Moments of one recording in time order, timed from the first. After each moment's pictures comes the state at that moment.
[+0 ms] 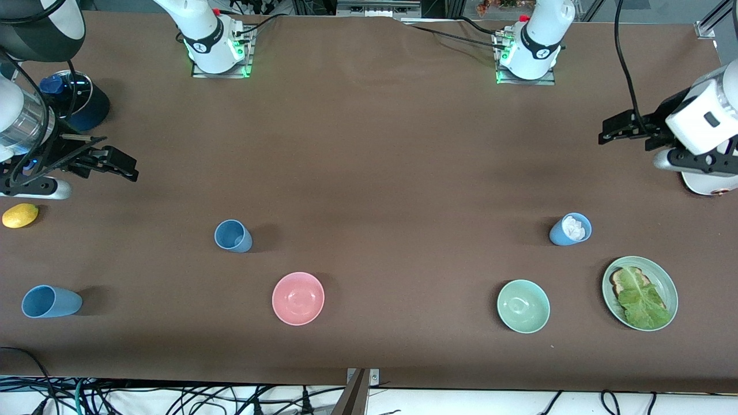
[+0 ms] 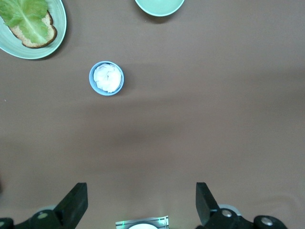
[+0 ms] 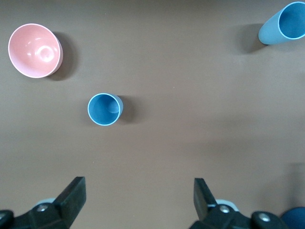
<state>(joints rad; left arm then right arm) 0.02 0.12 -0.05 -1.52 -0.08 1.44 0.05 0.03 0.16 0.07 -1.49 -0.01 1.65 0.16</state>
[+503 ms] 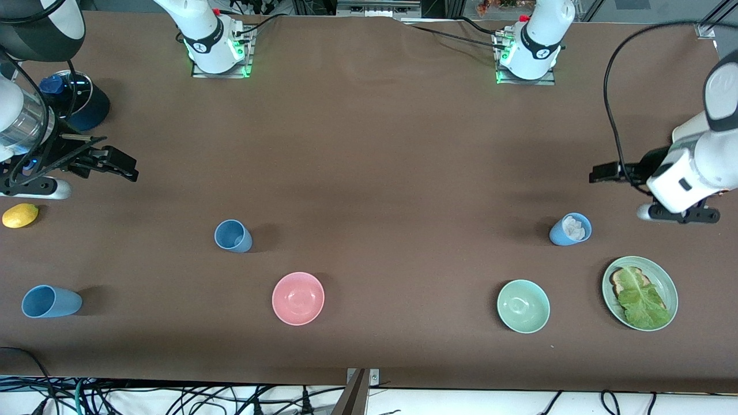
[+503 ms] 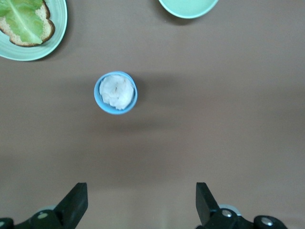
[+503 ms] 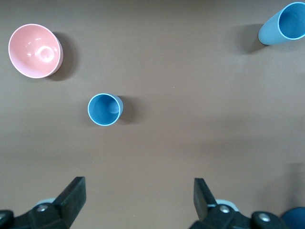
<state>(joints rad) 0.07 0.30 -0.04 -1.52 -0.08 1.58 0.05 0.03 0.16 0.07 -1.49 -0.01 1.65 0.16</state>
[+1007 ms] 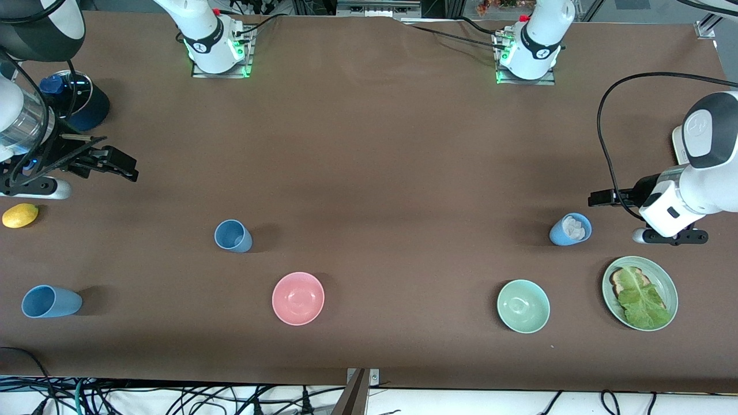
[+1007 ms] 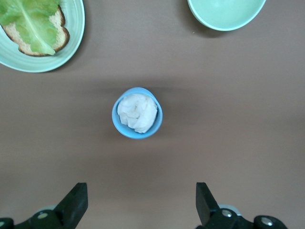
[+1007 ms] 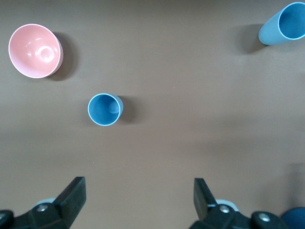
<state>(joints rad) 0.08 0.33 -0.01 -1.62 -0.06 1.73 0.08 0.03 0.16 0.07 -1.49 -0.01 1.65 0.16</state>
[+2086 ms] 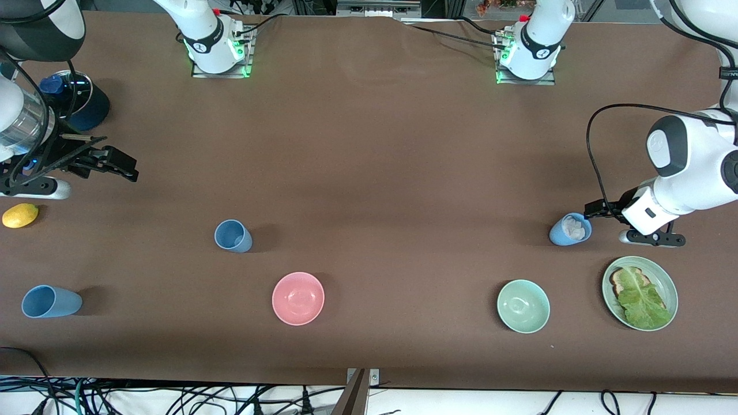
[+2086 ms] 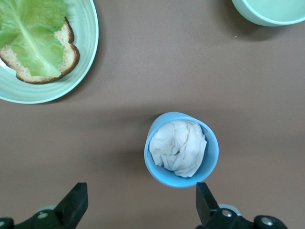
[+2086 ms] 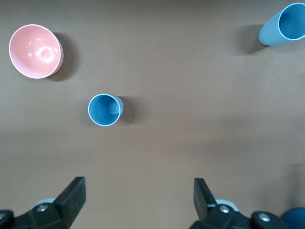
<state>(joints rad) 0.09 0.33 0.04 -1.93 -0.05 2.19 0.23 0.03 0.16 0.07 -1.49 -0.01 1.66 0.16</state>
